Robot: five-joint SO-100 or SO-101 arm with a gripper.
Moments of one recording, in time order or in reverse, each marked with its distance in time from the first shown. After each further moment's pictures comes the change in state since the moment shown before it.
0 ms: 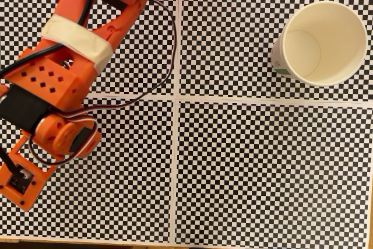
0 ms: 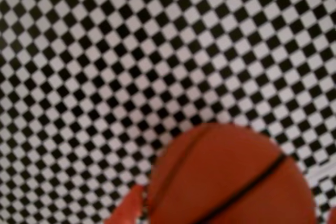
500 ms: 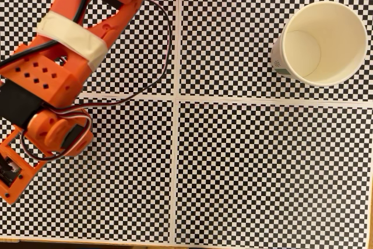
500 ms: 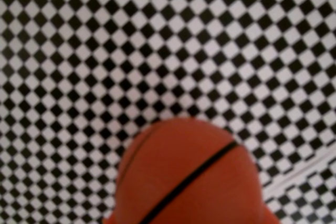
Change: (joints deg) arm 1.2 -1.3 -0.5 -0.8 3.6
